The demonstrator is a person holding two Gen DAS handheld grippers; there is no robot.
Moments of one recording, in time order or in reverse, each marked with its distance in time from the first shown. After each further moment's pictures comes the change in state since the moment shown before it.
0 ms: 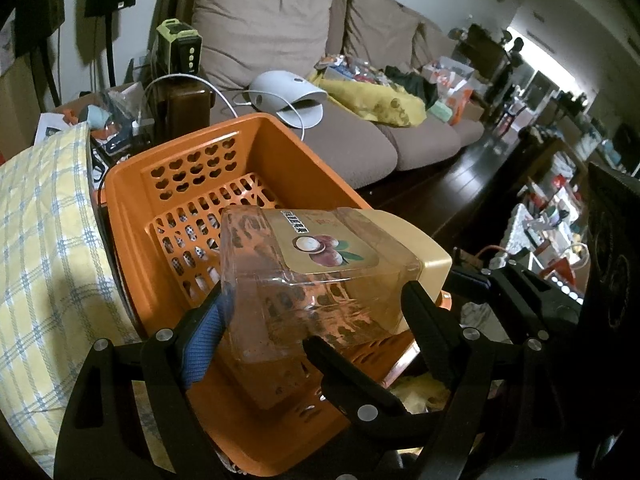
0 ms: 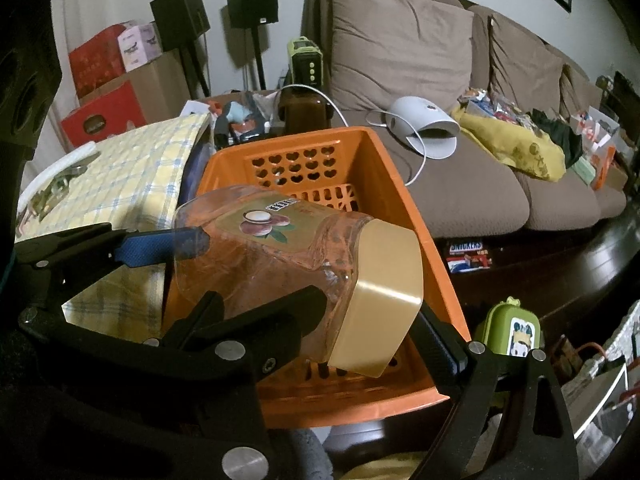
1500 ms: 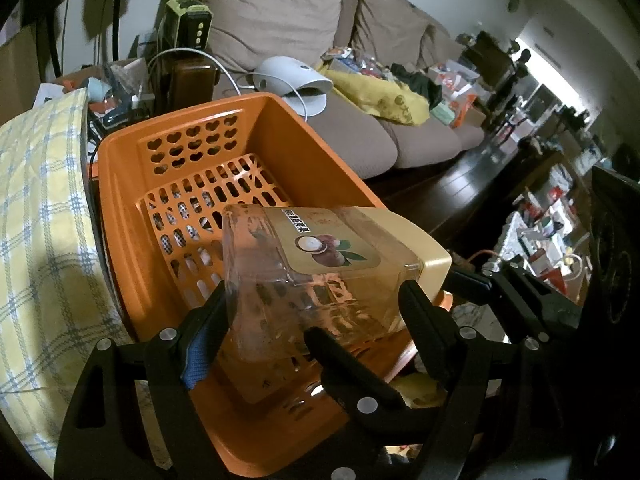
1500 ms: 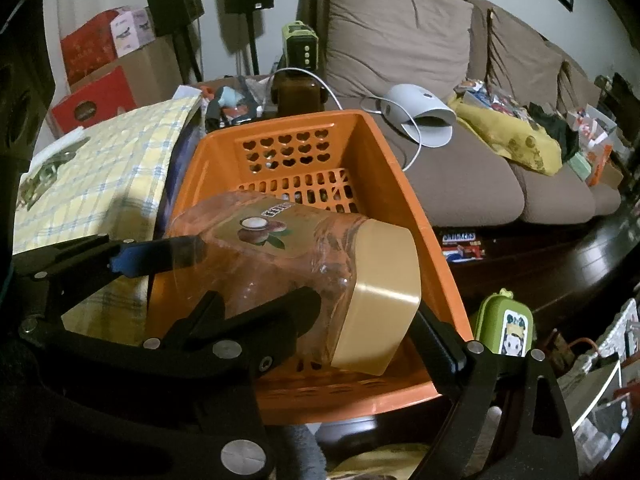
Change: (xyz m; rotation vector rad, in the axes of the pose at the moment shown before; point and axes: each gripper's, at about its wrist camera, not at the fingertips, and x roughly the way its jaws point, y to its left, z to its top) left arm 0.013 0.008 -0.012 -0.070 0.018 -0.032; right arm 0.013 0.000 -0.005 -0.012 0.046 -0.034
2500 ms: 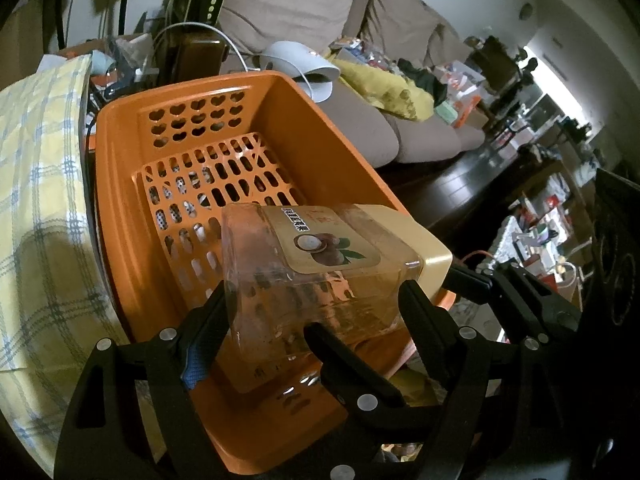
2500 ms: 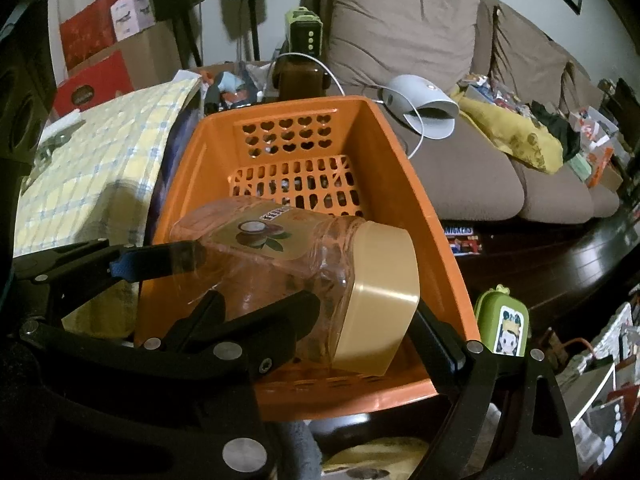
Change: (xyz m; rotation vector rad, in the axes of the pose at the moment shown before) left arm 0.010 0.010 -0.008 -0.074 0.040 -0.033; right arm 0.008 0.003 -0.006 -0.027 0.041 -0.016
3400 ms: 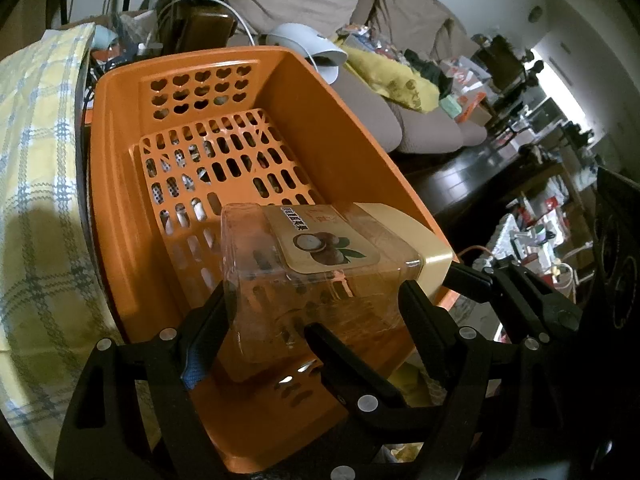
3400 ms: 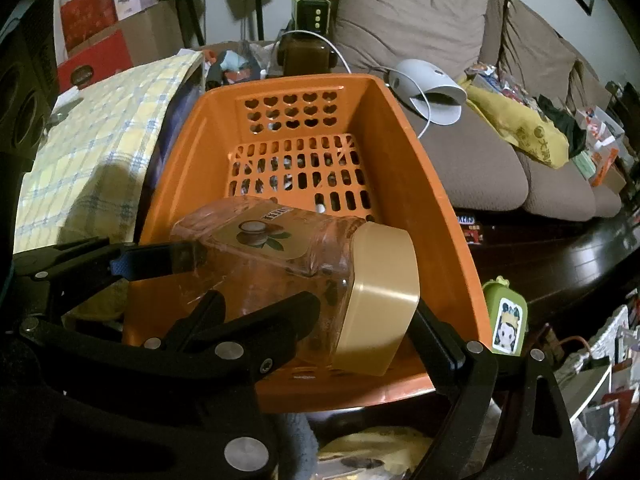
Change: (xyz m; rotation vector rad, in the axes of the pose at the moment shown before) left arm 0.016 0.011 -0.008 -0.047 0.048 -0.019; right arm 0.013 0.003 -0.005 -0.029 0.067 -0.004
